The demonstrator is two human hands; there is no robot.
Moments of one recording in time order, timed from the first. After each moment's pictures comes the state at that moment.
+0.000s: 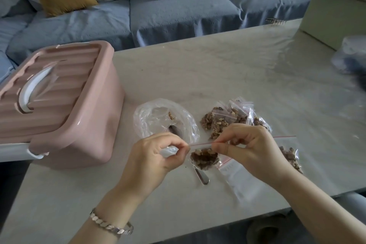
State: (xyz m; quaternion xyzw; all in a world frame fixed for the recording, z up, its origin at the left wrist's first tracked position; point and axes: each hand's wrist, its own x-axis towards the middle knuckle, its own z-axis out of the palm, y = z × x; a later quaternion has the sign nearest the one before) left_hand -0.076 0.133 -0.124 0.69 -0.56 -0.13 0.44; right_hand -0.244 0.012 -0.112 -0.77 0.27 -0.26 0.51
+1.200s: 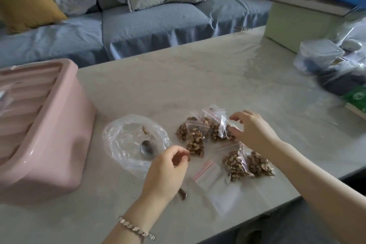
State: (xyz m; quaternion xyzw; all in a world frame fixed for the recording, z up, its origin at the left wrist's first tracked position) left_hand -0.127 0.076 -0.165 0.77 -0.41 -0.29 0.39; right_hand -0.285 -0.099 -0.168 -0.85 0.49 -0.09 0.20
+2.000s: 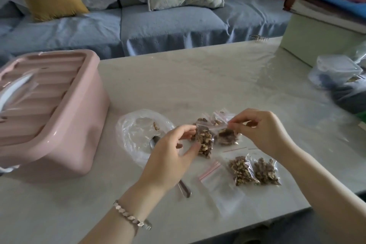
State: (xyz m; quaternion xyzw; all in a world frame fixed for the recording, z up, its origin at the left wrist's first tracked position) left_hand -0.117 0.080 -0.128 0.71 -0.47 -0.24 0.46; right_hand -0.272 -0.070 -0.118 -0.81 0.36 -0.26 0.38
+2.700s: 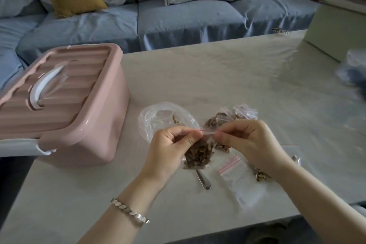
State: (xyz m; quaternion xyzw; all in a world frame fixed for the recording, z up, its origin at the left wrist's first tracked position) left_hand -0.091 0.106 -0.120 0.63 -0.36 -0.33 0.60; right_hand -0.229 -0.002 -0.109 -0.74 0.29 -0.25 0.55
